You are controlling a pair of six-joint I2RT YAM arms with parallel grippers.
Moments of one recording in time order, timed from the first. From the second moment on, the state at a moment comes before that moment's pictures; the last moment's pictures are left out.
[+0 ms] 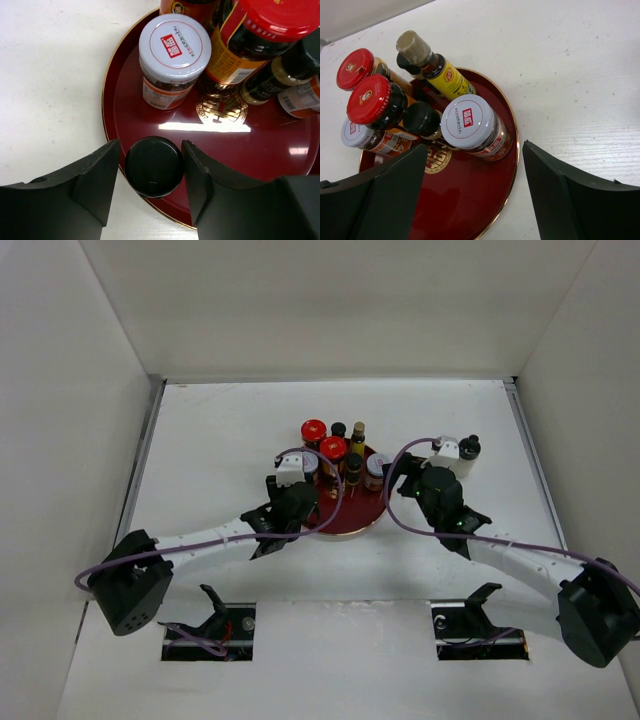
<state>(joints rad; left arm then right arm) -0.89 1.31 0.64 0.05 -0.74 -0.57 0.60 1.12 0.52 0.32 0.40 0.54</state>
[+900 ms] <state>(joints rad) -0.70 0.83 0.31 0.38 -0.71 -0.64 0.46 1.06 0.61 0.15 0.43 0.51</state>
